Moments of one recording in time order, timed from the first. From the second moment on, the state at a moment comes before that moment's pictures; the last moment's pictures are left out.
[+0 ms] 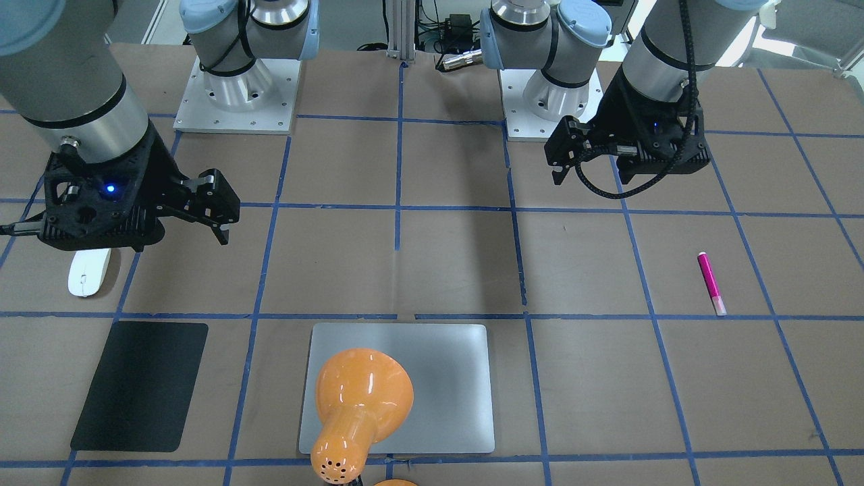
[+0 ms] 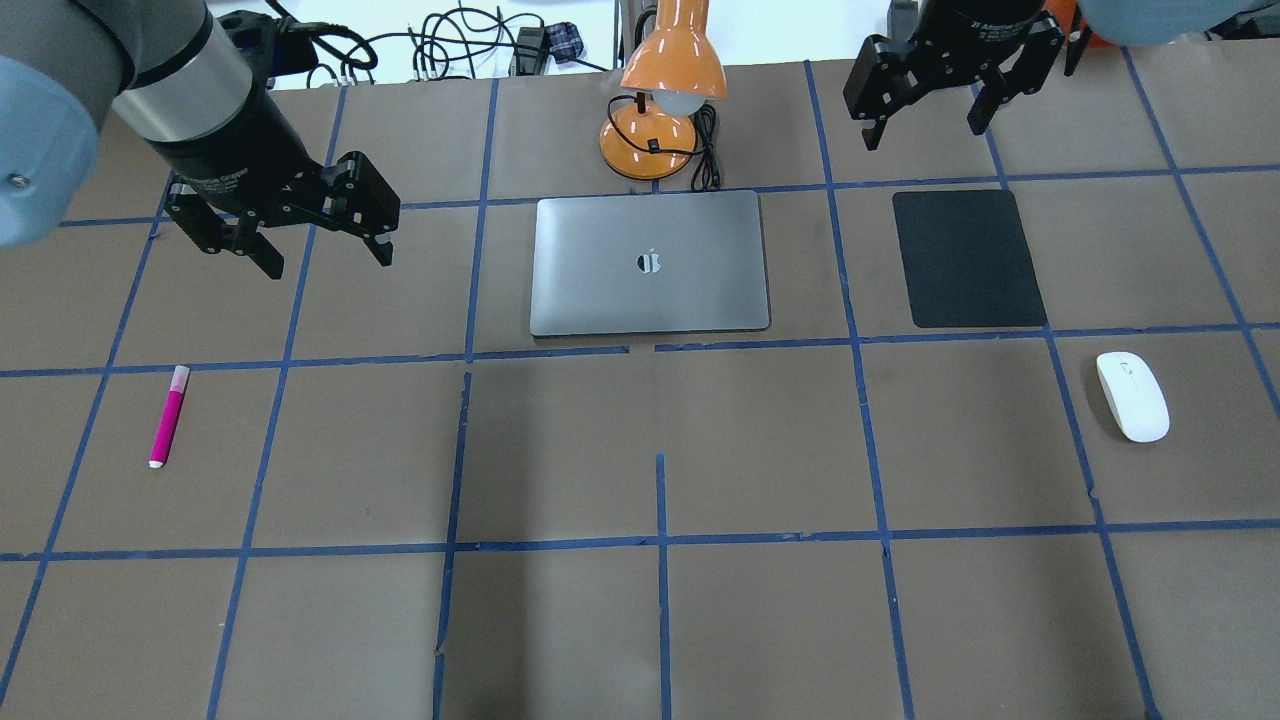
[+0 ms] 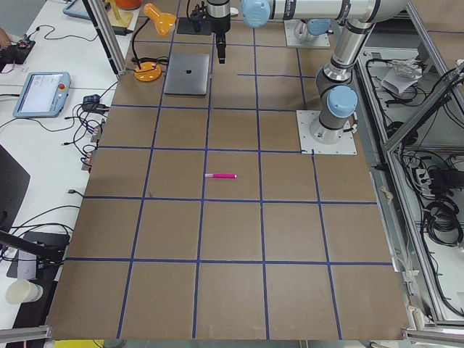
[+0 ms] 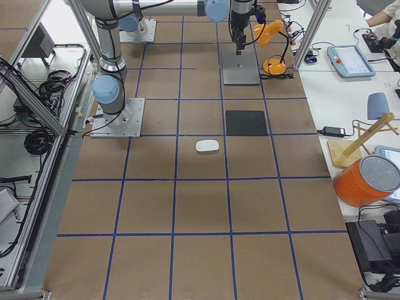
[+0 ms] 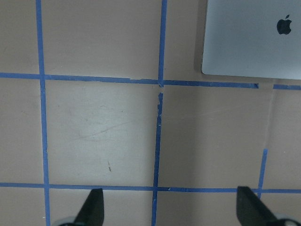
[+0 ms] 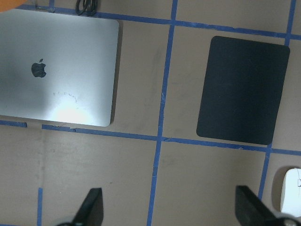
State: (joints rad) left arm -1.53 -1.57 -1.59 -1.60 1.53 -0.02; right arm 1.58 -1.36 1.35 -1.59 -1.57 -0.11
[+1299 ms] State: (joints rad) left arm -1.52 -1.57 -1.59 -1.60 1.54 0.00; right arm 1.43 -1.32 1.37 -1.60 -1.58 -0.18
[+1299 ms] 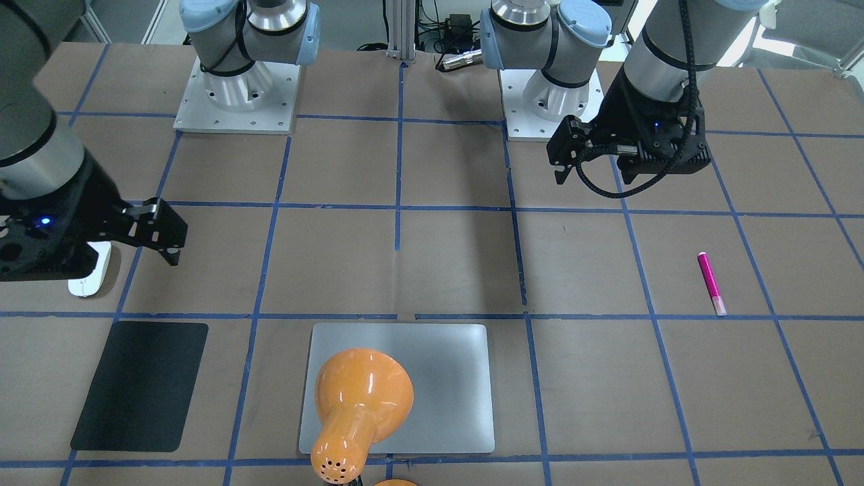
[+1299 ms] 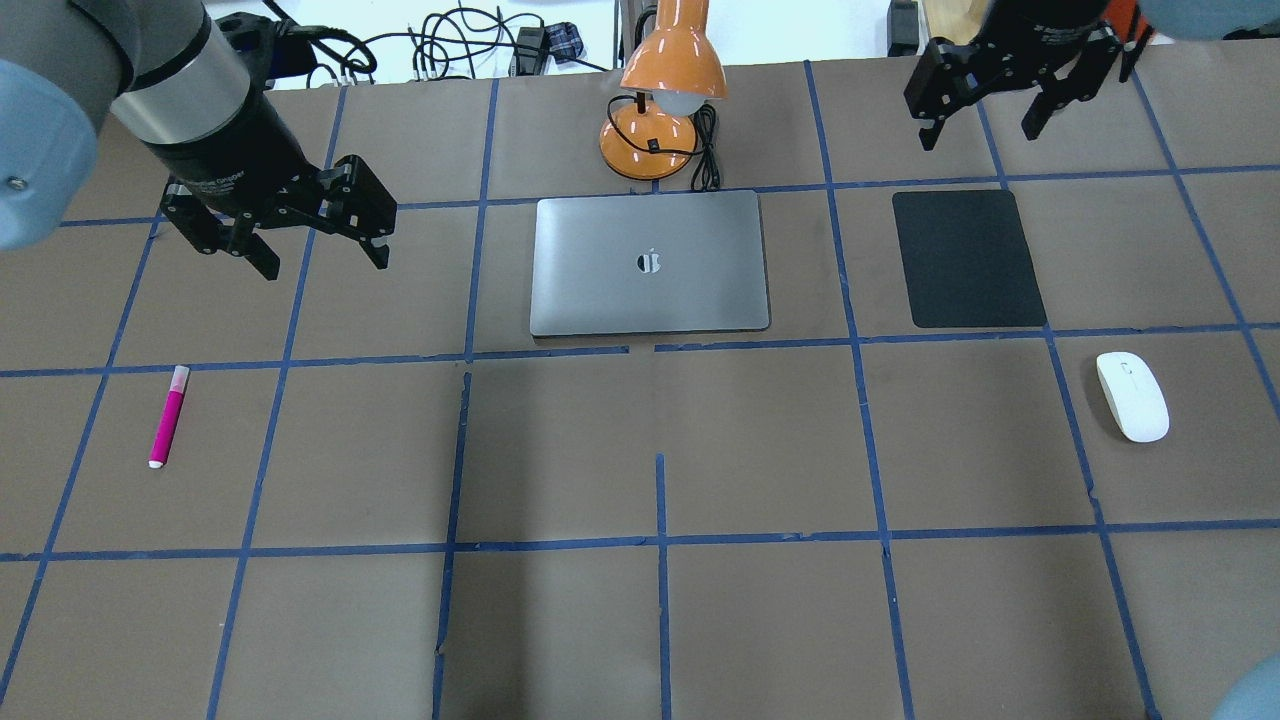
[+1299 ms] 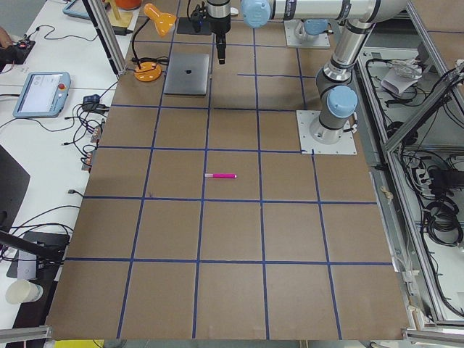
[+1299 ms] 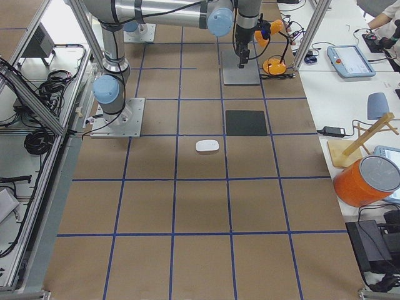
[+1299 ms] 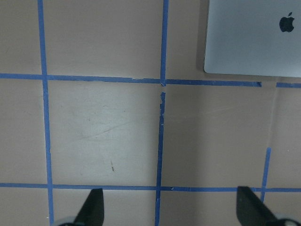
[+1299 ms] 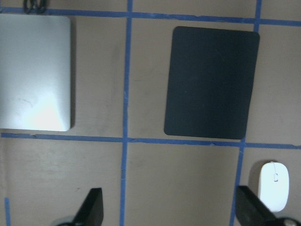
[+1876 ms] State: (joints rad) left arm -1.45 -1.59 -1.60 -1.60 1.55 0.03; right arm 1.18 -1.29 1.67 -1.86 -1.63 -0.40
